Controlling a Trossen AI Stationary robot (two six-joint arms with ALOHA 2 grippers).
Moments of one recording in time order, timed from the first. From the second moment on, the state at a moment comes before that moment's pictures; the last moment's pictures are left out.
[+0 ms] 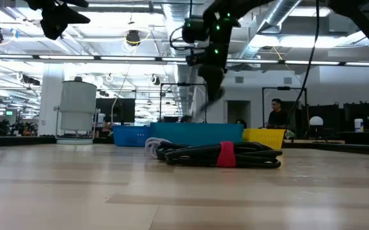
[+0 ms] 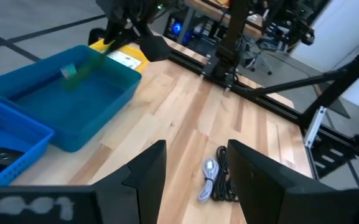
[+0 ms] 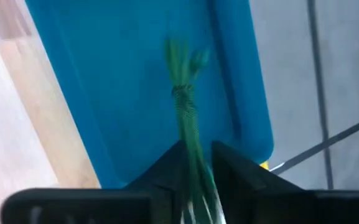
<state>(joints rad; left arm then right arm) -0.04 0.46 0.68 -0.51 -0.22 -0.46 -0.38 2.05 1.89 -1.11 0.32 -0.26</state>
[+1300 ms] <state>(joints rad) -0.04 0.46 0.68 -0.59 -0.25 -0.45 0.26 2.05 1.88 -1.12 -0.02 0.20</state>
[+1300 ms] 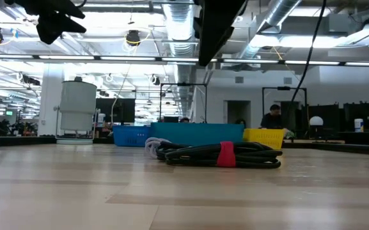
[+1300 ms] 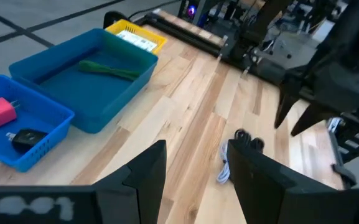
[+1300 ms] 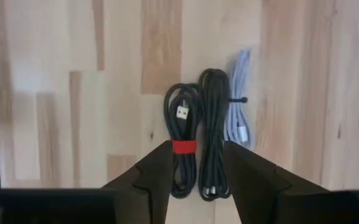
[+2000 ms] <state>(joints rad) -0.04 0.46 0.68 -0.62 -0.22 -0.46 0.37 2.16 1.88 -1.06 0.07 0.40</state>
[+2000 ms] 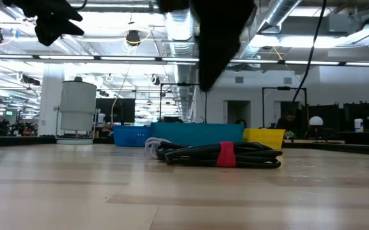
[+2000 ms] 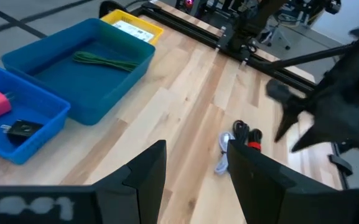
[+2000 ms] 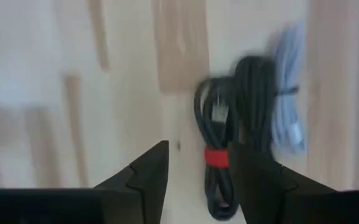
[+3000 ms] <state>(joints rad) -0.04 0.46 0.68 -0.64 -0.20 -0.47 0.38 2.33 1.89 -1.09 0.07 0.30</state>
